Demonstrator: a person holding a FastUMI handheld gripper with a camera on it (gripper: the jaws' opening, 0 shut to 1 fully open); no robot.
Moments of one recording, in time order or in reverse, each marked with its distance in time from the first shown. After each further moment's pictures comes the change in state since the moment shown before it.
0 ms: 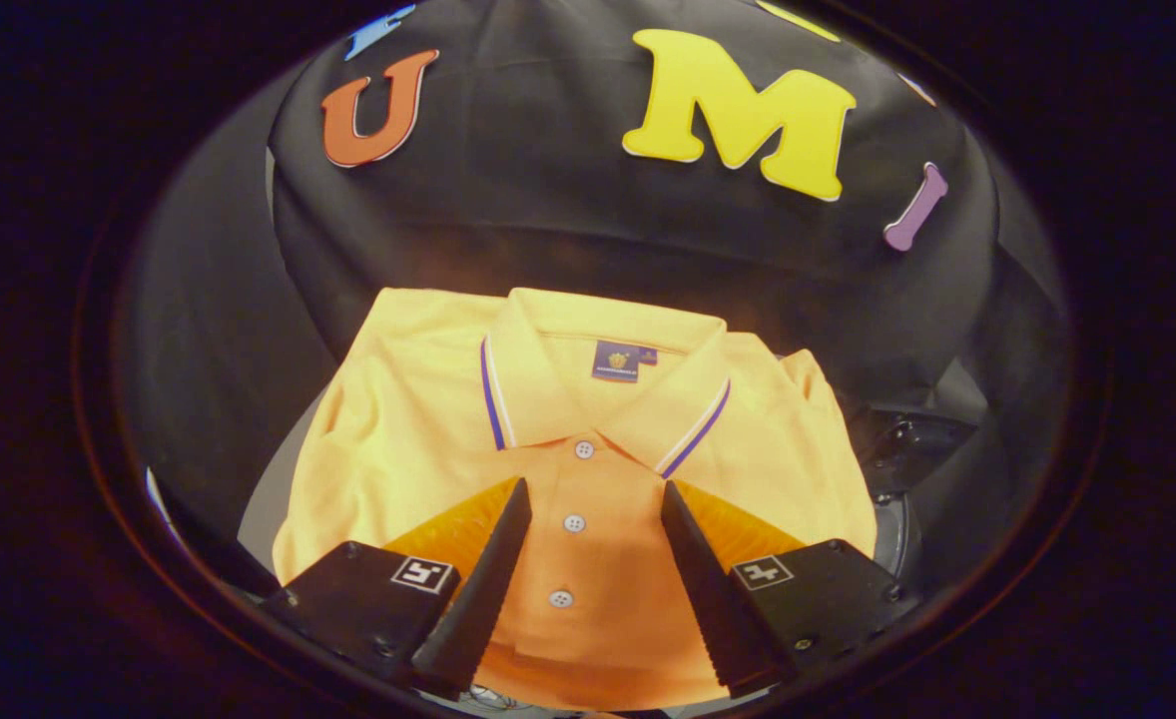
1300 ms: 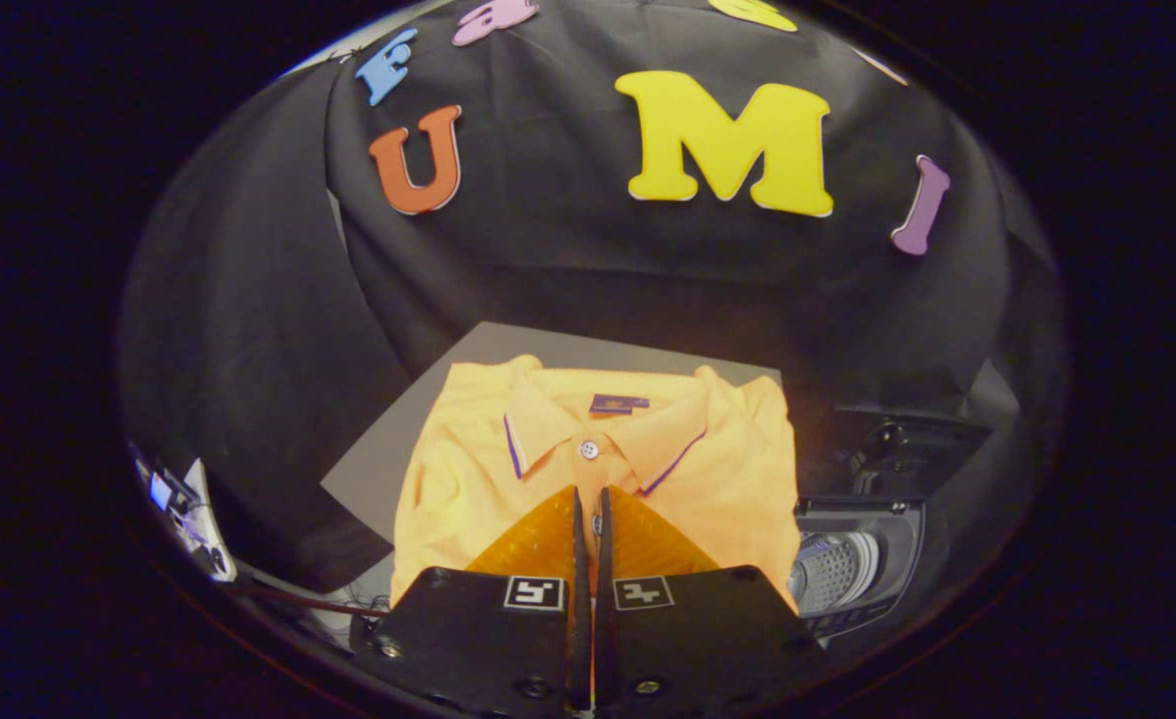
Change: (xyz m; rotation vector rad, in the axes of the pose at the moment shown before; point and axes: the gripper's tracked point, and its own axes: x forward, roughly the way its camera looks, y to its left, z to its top) arm -0.061 -0.035 0.046 0.014 -0.161 0.191
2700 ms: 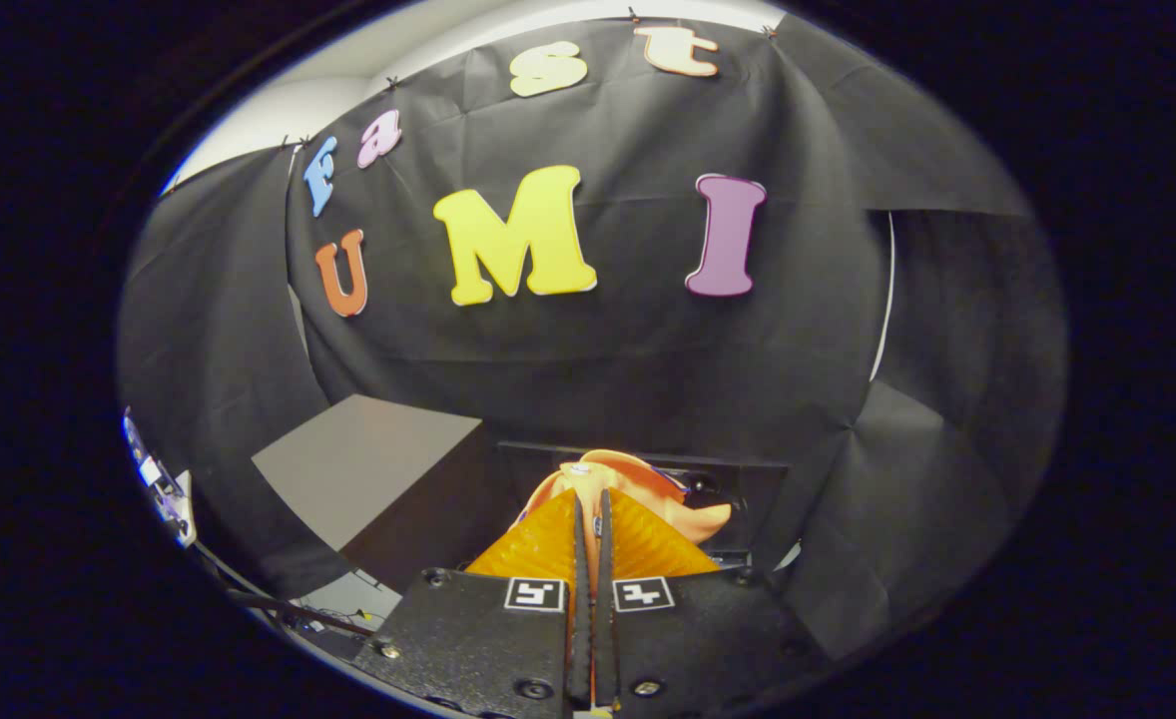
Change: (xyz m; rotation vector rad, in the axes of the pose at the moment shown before) arm -0.116 -0.358 -0.021 0.028 -0.229 -0.033
